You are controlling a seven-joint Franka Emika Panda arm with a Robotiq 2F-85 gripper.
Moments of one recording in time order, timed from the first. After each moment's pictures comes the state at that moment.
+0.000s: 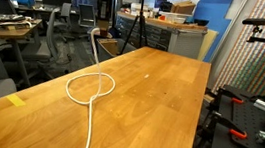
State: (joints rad) arm 0.41 0.29 0.25 -1.88 -0.68 2.18 0.25
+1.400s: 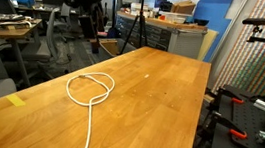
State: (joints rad) arm 0.43 0.56 0.22 -1.50 -0.53 1.87 0.15
